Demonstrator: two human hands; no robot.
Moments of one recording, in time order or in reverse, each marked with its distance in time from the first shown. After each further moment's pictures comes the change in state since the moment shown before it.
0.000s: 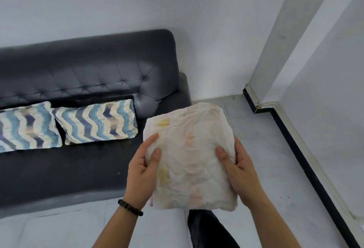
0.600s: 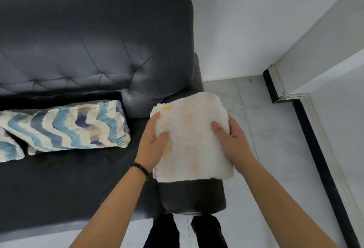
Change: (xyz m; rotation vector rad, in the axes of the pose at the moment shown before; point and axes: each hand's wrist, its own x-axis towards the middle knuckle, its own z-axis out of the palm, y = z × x) left_hand 0.399 -0.156 0.027 0.134 -0.146 -0.325; right_hand 0.403 0.063 0.140 -0.209 0.029 0.343
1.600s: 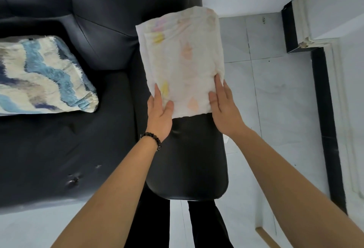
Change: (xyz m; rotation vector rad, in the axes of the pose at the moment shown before) left_hand 0.104 -0.191 0.122 0.037 -0.092 -0.196; right_hand 0.153 0.188 0.045 -0.551 -0.115 -0.213
